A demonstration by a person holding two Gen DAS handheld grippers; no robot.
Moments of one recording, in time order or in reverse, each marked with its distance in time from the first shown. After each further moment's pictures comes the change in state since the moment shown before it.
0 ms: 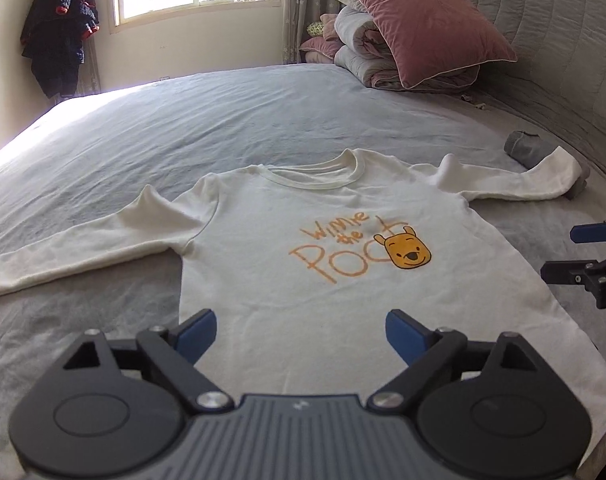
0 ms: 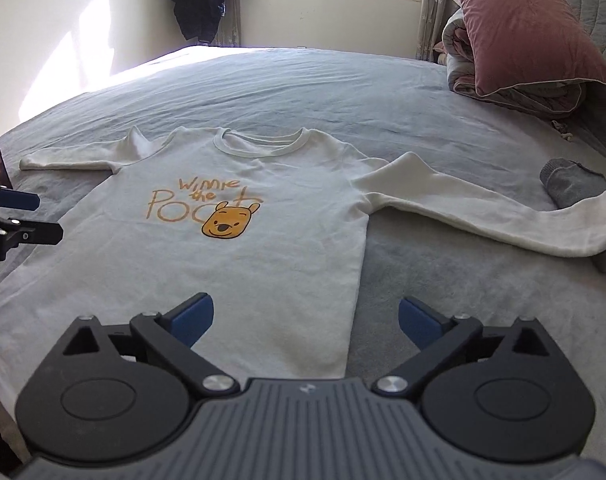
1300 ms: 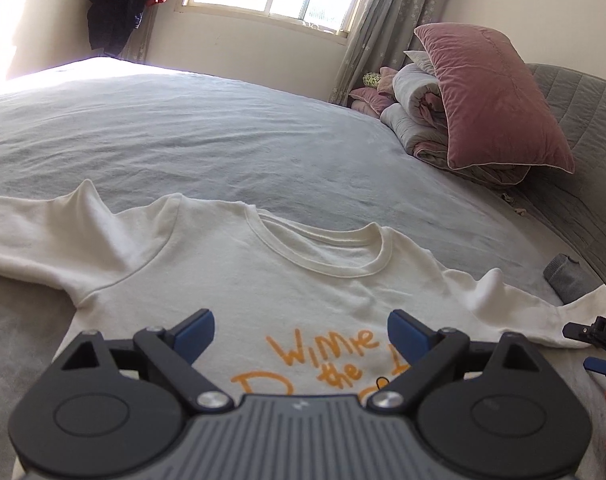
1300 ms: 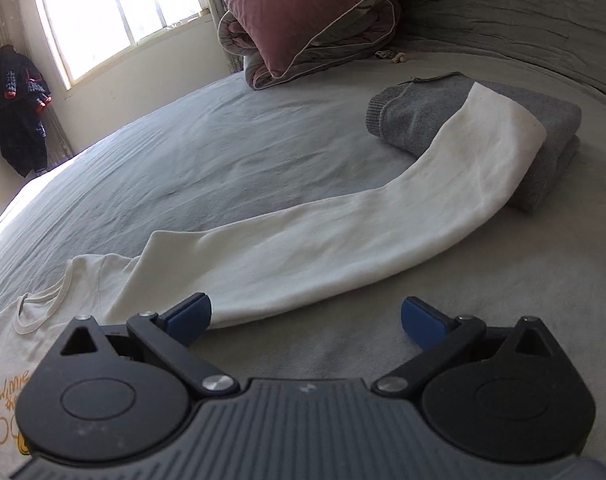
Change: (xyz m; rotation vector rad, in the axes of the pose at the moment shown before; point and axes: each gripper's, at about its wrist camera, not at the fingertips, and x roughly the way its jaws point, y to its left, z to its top) left arm 0.112 0.001 0.041 -0.333 -0.152 -0.021; right arm 0.081 -0.177 0.009 0.583 -0.123 -0.280
